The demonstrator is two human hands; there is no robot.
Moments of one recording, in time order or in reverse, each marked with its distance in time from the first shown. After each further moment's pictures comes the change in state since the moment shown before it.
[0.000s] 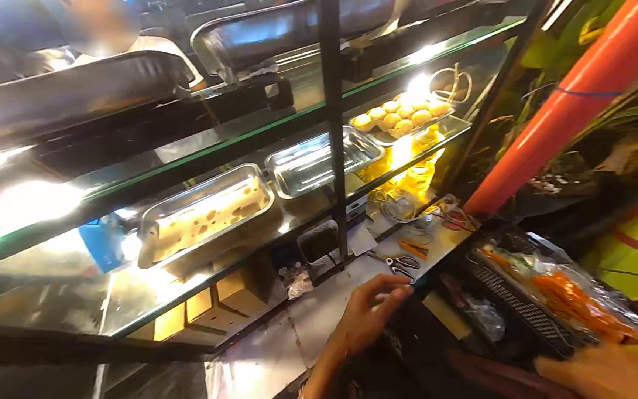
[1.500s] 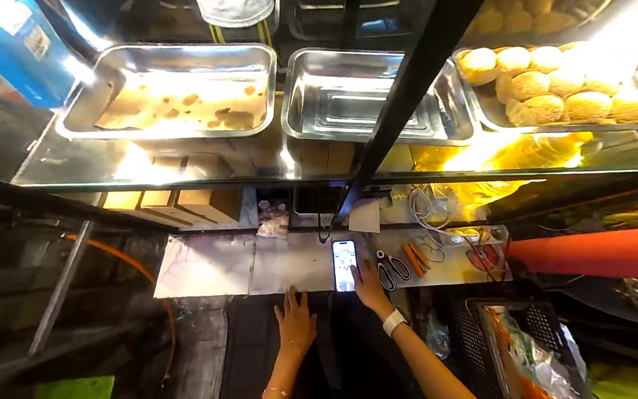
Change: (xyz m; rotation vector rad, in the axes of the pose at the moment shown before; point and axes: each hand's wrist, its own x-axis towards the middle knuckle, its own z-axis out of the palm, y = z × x) left_hand -0.059 -0.221 0.065 0.712 0.503 -1.234; right_hand 0.383 0.066 0.209 0.635 0.072 0.054
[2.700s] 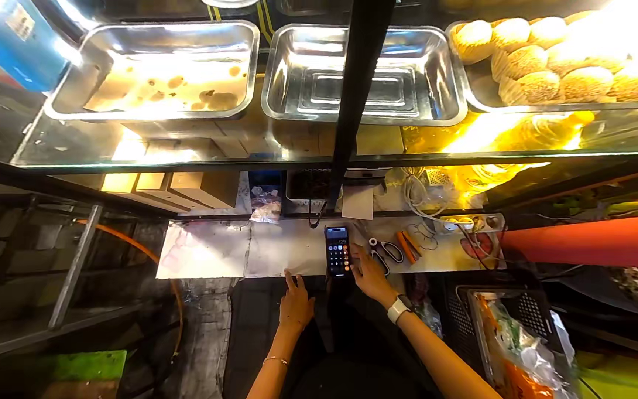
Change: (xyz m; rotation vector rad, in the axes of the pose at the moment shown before) left_hand 0.008 0.028 0.002 0.041 -0.174 -0.140; right_hand -0.010 0.020 -0.032 -0.056 -0.174 -0.116
